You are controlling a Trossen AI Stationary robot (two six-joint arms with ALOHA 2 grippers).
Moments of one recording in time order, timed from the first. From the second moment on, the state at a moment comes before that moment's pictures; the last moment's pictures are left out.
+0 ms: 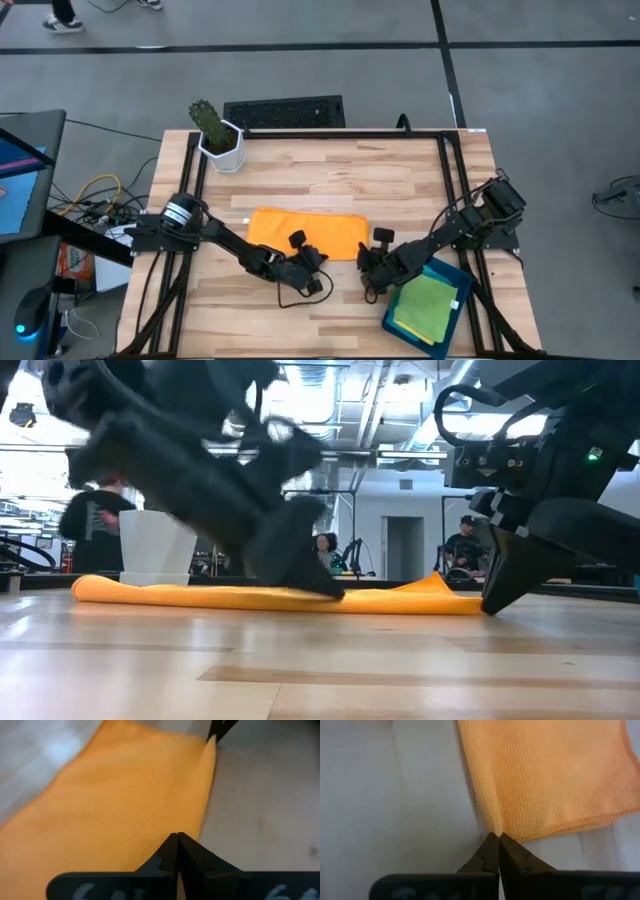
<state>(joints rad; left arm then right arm) -0.40 2.06 0.95 0.39 -0.66 -0.42 0.51 1.80 0.94 -0.53 0.44 0.53</state>
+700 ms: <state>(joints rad) -0.41 2.03 0.95 0.27 -0.67 -0.49 0.45 1.81 1.13 -0.55 0.48 0.36</state>
